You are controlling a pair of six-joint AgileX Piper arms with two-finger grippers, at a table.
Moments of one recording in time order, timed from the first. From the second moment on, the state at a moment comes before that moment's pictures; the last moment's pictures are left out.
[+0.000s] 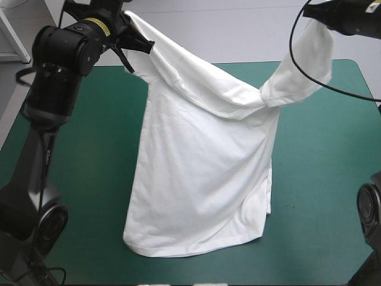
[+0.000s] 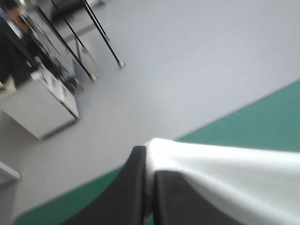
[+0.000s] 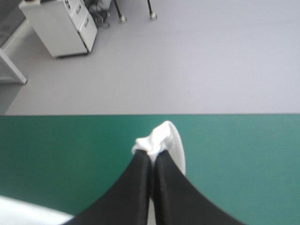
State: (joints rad) left arm -0.44 1.78 -2.37 0.26 1.03 0.16; right arm -0.03 1.78 -2.52 0.25 1.24 0.04
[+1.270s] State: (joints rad) left arm -0.20 2.46 -2.46 -0.10 1.18 0.19; right arm -0.03 2.45 -2.50 0.33 1.24 0.02
